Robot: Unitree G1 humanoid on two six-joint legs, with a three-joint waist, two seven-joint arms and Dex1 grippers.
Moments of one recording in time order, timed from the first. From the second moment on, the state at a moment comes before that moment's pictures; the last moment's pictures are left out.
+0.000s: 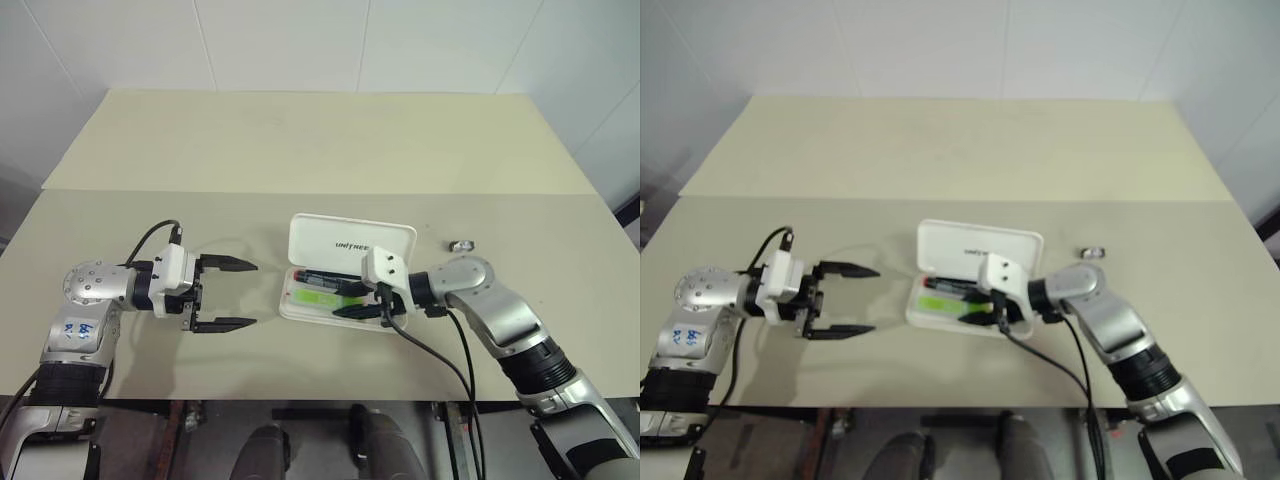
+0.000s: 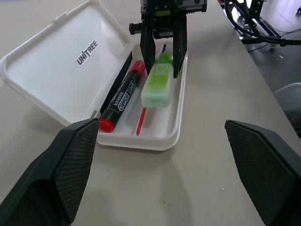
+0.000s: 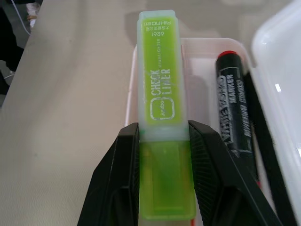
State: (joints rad) left arm -0.37 0.74 0.06 0.13 -0.43 -0.05 -1.38; right arm -0.57 -0.54 0.35 -0.06 0.20 0.44 1.14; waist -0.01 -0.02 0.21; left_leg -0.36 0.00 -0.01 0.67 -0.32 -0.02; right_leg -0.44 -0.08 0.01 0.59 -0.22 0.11
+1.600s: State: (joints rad) left arm -0.39 0.70 0.06 0.09 -0.46 0.01 -1.33; right arm -0.43 -0.89 -0.01 -0.35 0.54 0.74 1.25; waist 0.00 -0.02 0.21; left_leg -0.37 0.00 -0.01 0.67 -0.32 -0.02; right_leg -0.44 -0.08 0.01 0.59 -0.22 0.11
